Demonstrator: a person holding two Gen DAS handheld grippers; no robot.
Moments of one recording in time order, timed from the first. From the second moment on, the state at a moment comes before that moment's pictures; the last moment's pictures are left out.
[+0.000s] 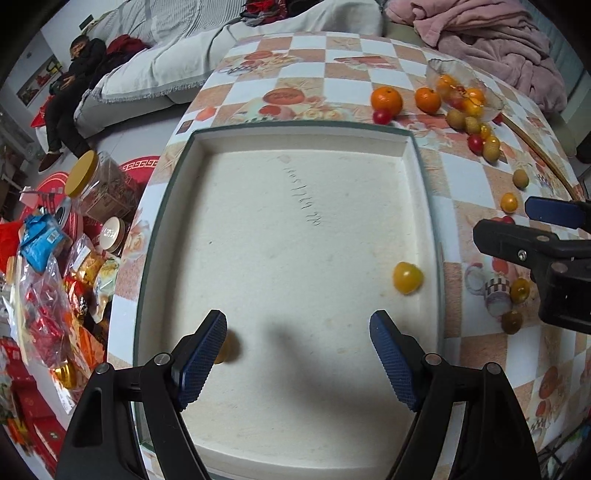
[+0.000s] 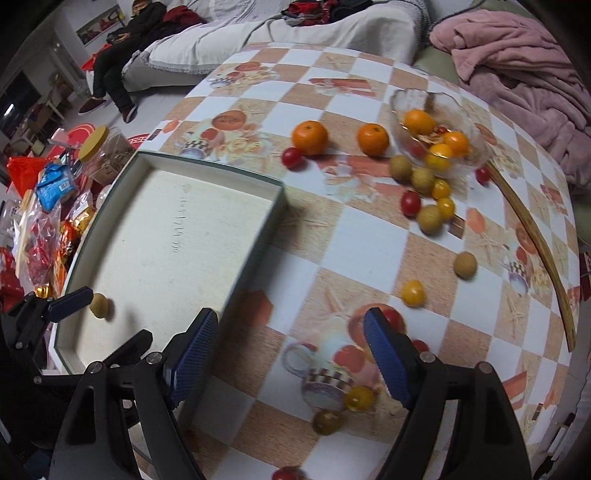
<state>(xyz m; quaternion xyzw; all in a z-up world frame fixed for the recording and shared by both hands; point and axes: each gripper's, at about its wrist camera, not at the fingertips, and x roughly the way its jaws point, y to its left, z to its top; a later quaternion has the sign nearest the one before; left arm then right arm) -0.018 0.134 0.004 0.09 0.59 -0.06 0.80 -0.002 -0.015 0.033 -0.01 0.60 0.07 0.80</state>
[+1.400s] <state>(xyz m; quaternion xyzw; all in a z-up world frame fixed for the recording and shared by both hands) 0.106 -0.054 -0.028 0.11 0.55 -0.16 0.81 0.018 -0.186 -0.010 0.07 0.59 0.01 0.81</state>
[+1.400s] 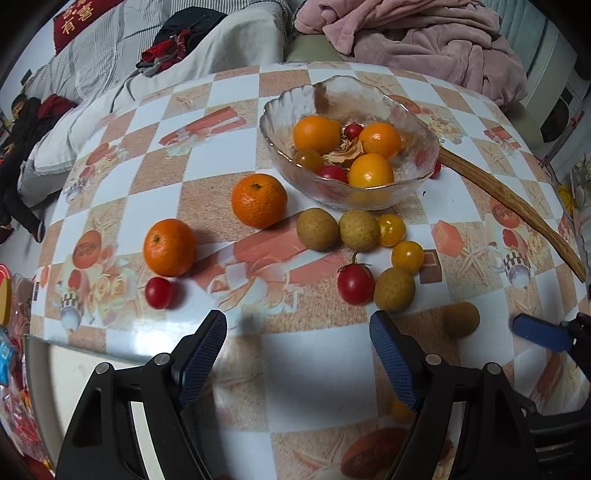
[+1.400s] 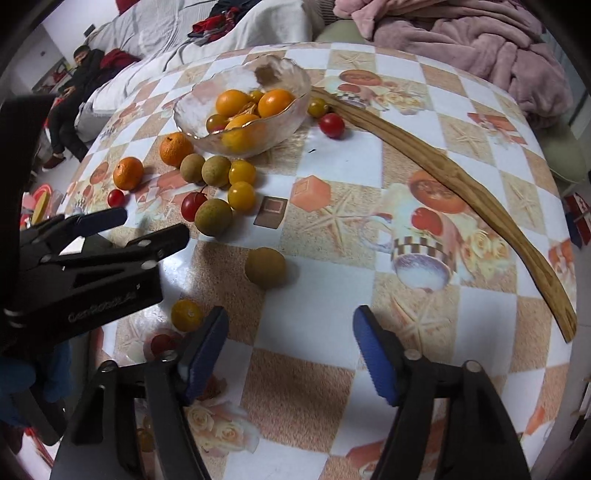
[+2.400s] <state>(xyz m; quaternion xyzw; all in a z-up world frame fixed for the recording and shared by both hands) 0.096 -0.070 -0.021 0.10 0.54 -0.21 0.81 0.011 -0.203 -0.003 0.12 0.56 0.03 0.82</state>
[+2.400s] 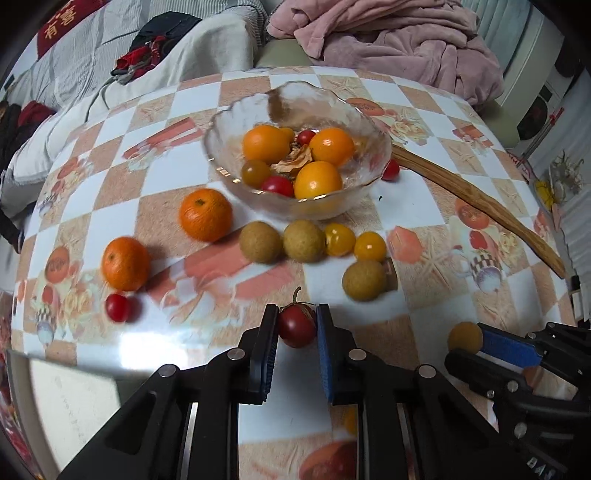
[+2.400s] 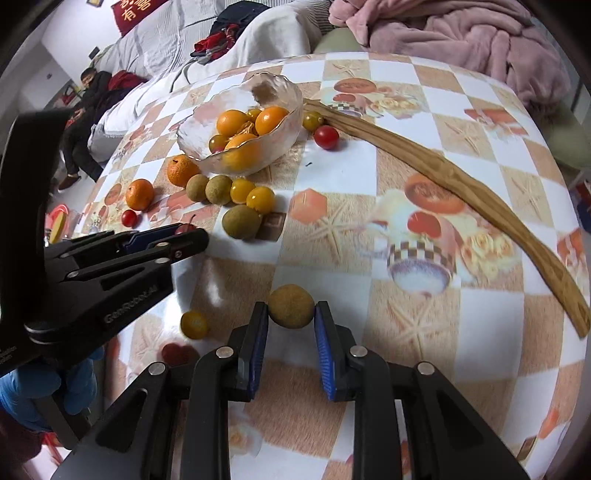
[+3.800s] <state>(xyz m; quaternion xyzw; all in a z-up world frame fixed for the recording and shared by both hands) 0.050 0.184 -0.022 0.05 0.57 -0.04 0.82 0.062 0.042 -0.006 0.05 0.60 0.15 0.78</state>
